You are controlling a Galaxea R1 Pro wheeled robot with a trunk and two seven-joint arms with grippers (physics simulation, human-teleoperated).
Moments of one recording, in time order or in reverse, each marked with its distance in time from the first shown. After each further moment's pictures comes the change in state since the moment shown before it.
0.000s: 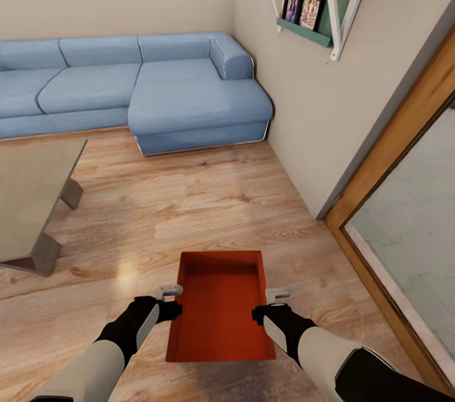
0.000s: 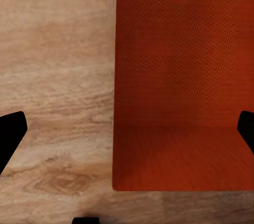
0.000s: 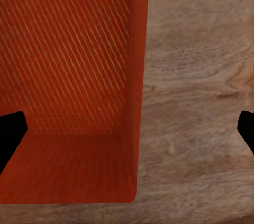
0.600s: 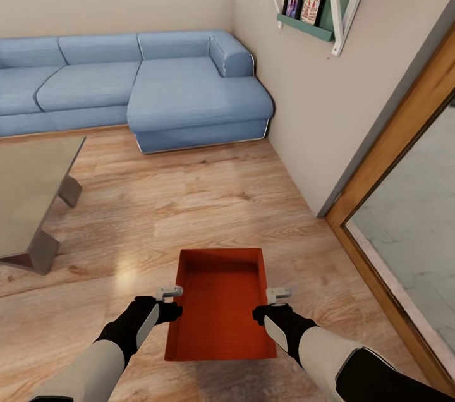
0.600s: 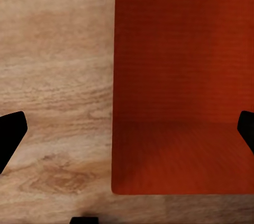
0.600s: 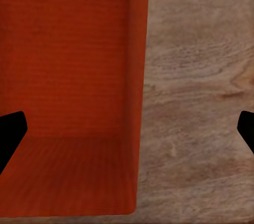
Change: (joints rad) left arm 0.000 0.000 -0.001 -0.001 0.001 0.025 0.000; right arm 0.000 -0.004 -0.003 0.001 0.002 -0.001 0.000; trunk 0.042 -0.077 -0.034
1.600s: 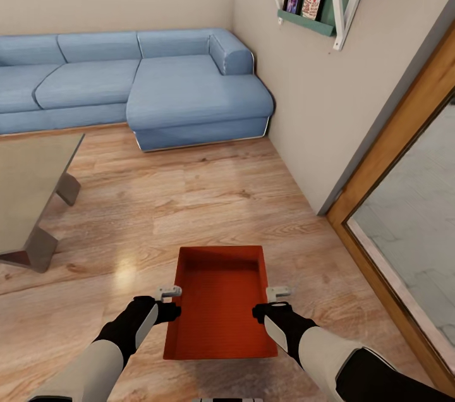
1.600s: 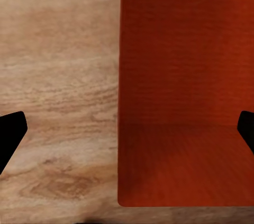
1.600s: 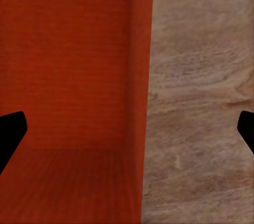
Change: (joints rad) left arm 0.000 0.006 -0.003 0.000 -0.005 0.002 0.000; right arm 0.000 0.000 0.001 0.000 0.002 -0.033 0.001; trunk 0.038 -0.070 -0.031
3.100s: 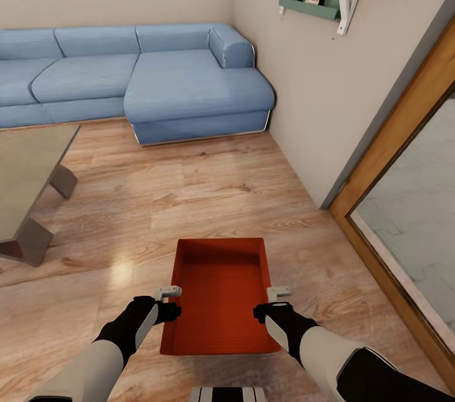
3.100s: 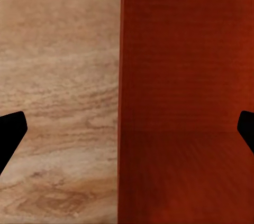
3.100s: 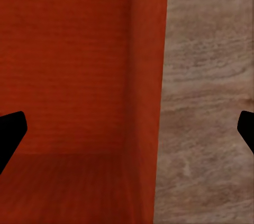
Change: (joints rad) left arm 0.000 0.000 0.001 0.000 0.001 -0.001 0.000; right arm 0.000 -0.006 0.001 -0.002 -0.002 0.009 0.000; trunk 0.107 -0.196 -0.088
